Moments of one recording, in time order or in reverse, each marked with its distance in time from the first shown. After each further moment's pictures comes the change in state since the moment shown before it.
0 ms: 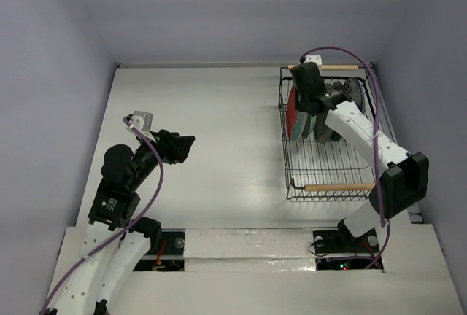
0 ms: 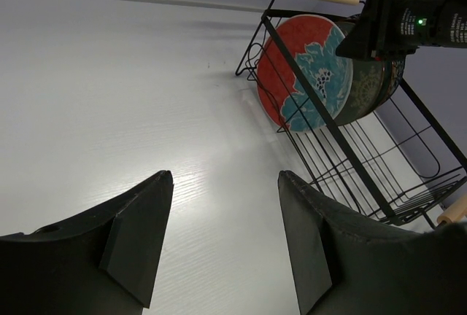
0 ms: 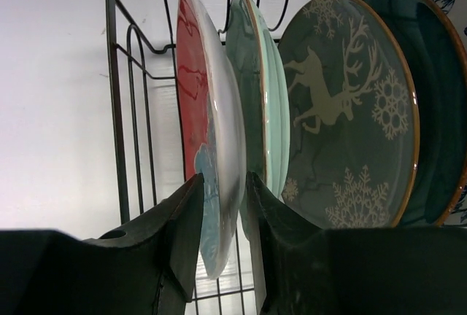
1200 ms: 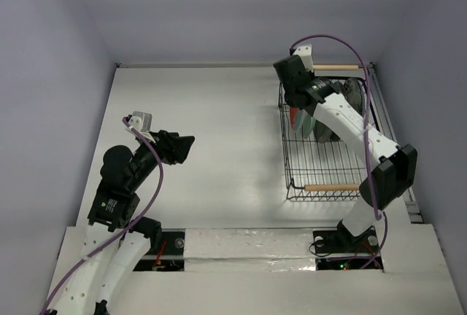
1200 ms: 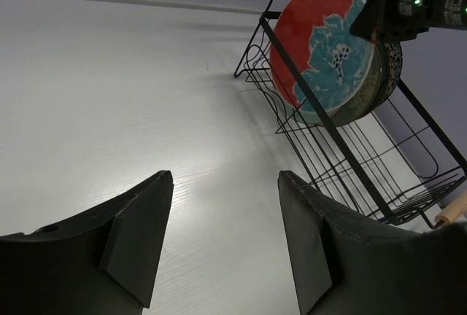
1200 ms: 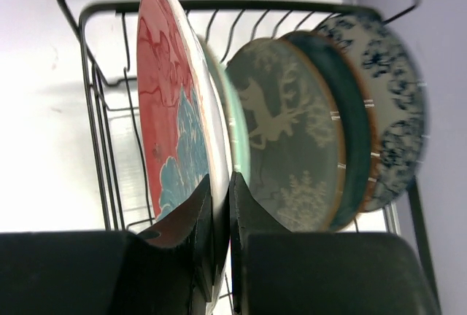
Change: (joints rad) left arm 0.000 -0.010 0.000 0.000 0.003 0.000; right arm 0.097 0.132 0.205 -0.127 0.296 -0.044
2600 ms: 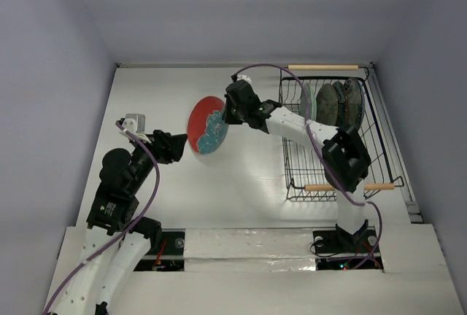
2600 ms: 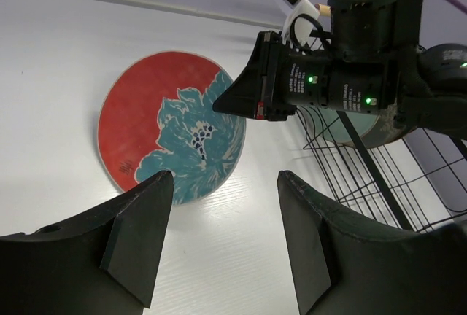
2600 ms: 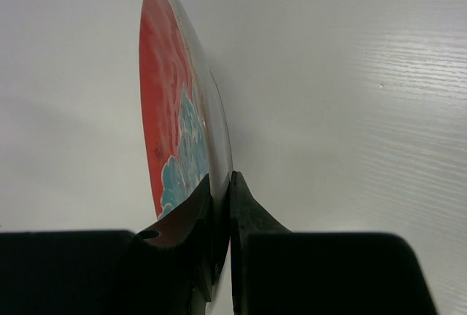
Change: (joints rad) left arm 0.000 -0.031 -0.008 -0.029 -0.134 -0.008; right arm 0.209 0.289 -0.027 0.481 -0.684 0.383
